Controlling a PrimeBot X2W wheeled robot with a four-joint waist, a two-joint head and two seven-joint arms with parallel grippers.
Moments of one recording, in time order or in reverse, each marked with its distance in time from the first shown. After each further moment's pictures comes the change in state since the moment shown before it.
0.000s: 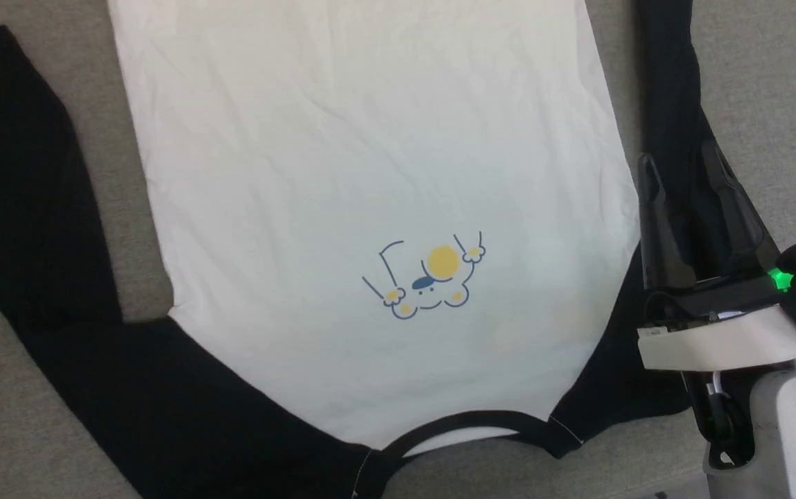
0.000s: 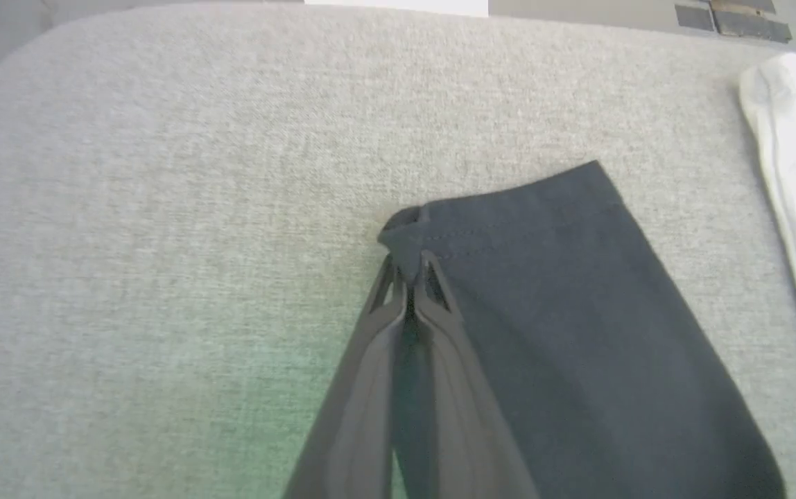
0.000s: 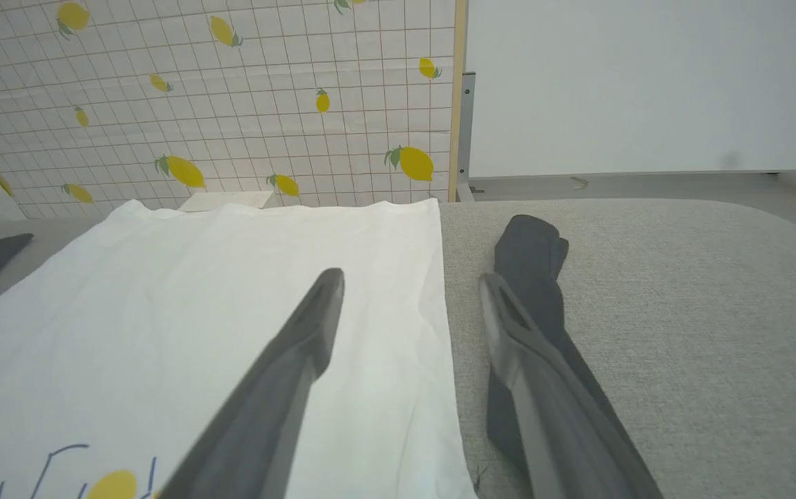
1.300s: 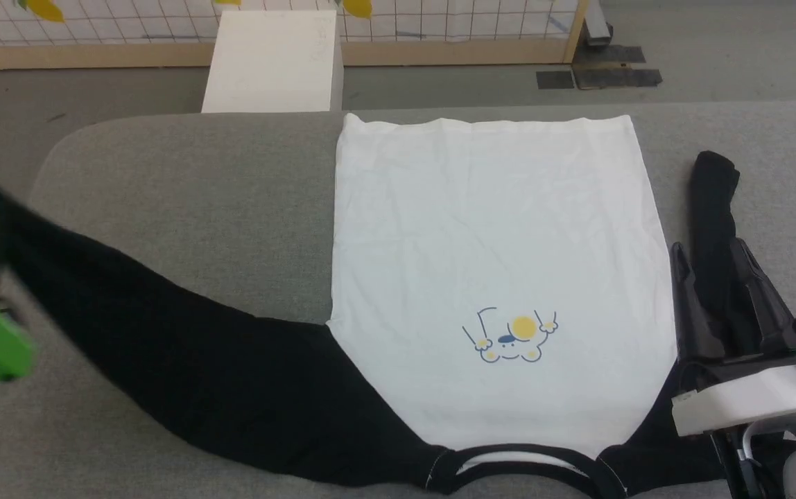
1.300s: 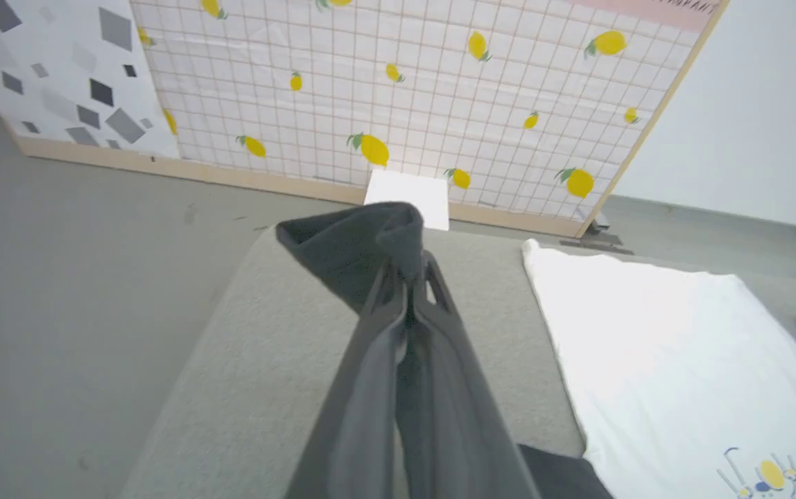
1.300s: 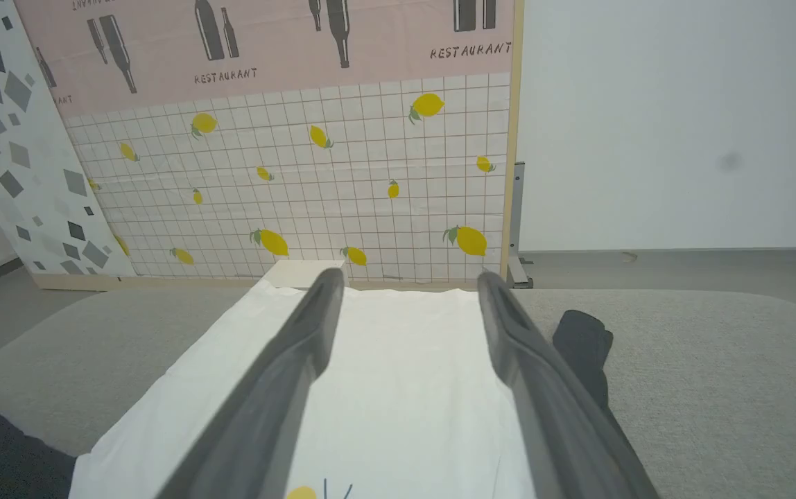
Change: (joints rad) left arm 0.640 -0.063 0.203 -0.619 -0.131 0.043 -0.232; right arm 0.194 0.001 -0.099 -0.043 -0.017 0.000 0.128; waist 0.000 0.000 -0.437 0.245
